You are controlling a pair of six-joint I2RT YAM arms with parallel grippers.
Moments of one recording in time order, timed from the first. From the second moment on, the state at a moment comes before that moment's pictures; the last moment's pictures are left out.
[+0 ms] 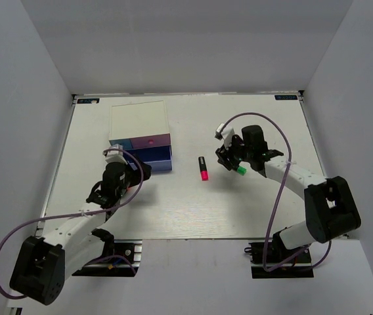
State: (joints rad) left arm -0.37 0.97 0.31 0.22 -0.14 -0.65; right arm 0.41 1.43 0.81 -0.03 -0.39 -0.46
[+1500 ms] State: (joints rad) left arm -0.35 0.90 0.53 -0.77 -0.40 -1.67; right arm 0.33 1.75 1.03 -0.44 -0.44 -0.61
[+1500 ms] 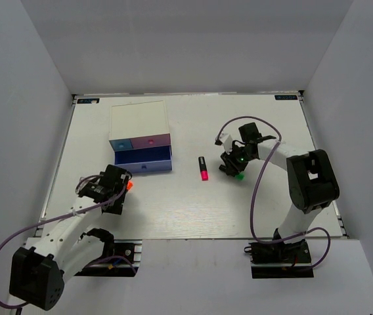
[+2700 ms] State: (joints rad) left arm -0.25 1.16 0.60 -0.75 -0.39 -1.98; right arm 0.72 1.76 1.45 -0.37 -0.97 -1.06
